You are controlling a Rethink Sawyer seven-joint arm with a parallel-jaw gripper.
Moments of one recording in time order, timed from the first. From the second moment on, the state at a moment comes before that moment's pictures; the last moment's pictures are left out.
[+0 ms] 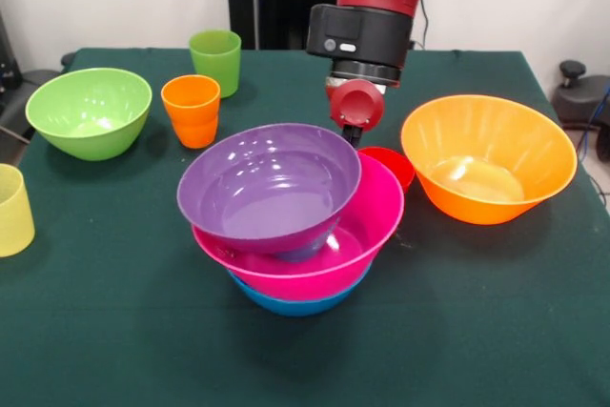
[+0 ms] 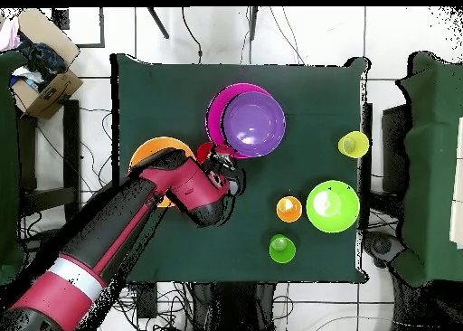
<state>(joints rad) 0.52 0.06 -0.82 1.20 -1.30 -0.35 2.41</state>
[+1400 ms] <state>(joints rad) 0.51 0.06 -0.82 1.19 -1.31 -0.35 2.41</state>
